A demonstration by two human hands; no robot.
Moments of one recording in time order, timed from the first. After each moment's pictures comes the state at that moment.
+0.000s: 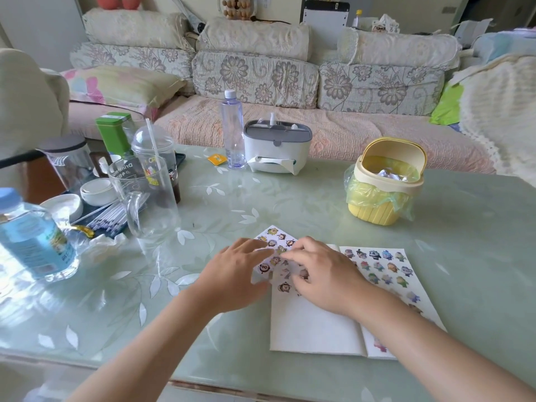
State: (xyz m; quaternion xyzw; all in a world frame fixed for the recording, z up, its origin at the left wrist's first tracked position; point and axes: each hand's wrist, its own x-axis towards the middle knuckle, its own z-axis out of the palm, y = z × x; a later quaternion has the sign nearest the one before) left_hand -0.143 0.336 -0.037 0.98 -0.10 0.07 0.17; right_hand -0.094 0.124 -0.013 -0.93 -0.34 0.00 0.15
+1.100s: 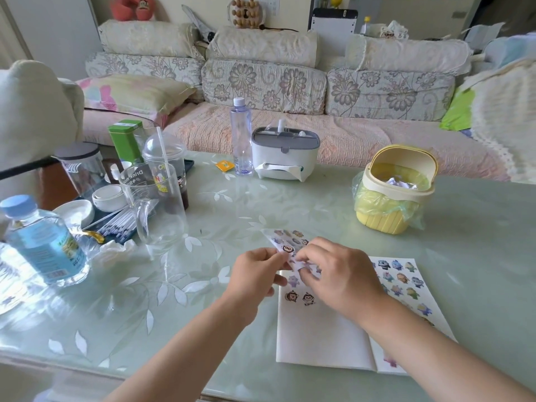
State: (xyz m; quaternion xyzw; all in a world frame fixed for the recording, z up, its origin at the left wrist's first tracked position) left_hand -0.151 0.281 0.011 0.69 0.22 0.00 0.69; right_hand -0.093 0.122 -0.005 -0.87 -0.38 -0.25 0.20
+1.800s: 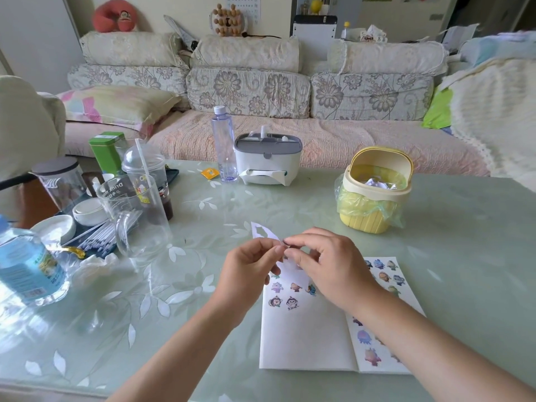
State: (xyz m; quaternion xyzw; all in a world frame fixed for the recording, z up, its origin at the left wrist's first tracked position) left_hand -0.145 0.270 0.015 0.71 0.07 0.10 0.69; right_hand -0.089 0.109 0.020 -0.86 -0.30 -0.14 0.39
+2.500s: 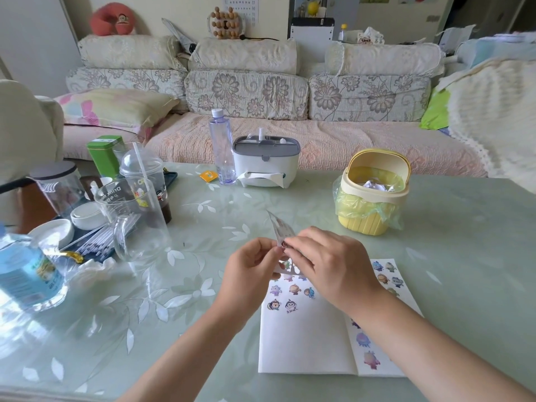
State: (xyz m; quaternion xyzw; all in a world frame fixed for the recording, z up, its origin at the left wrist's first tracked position) left_hand -0.145 0.262 0.019 0.71 0.07 0.11 0.69; right_hand -0.082 0.106 0.022 -0.79 -0.41 -0.41 0.18
